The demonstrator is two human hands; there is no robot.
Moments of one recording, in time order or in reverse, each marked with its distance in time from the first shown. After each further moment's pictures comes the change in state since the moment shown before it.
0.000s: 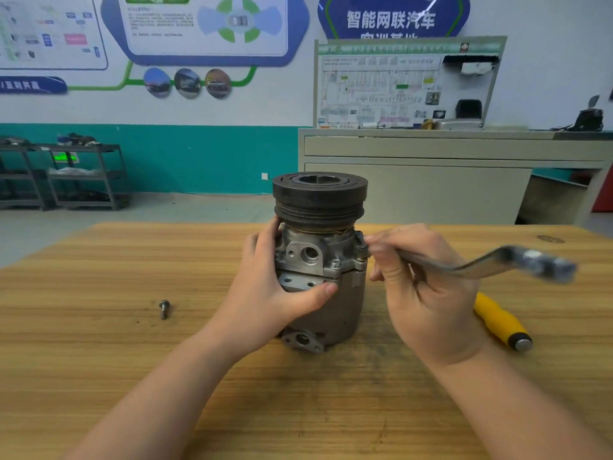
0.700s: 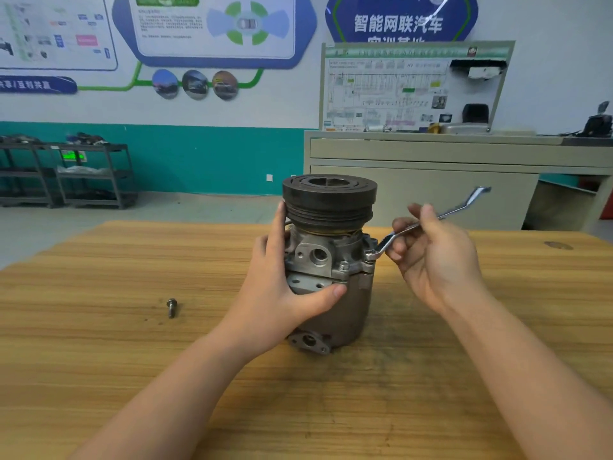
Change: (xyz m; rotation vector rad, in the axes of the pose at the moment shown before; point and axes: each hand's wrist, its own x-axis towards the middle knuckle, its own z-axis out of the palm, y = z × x) left_hand -0.002 -0.002 0.003 -0.065 0.022 -0.017; right_hand 0.026 0.039 0.004 0.840 0.408 1.159
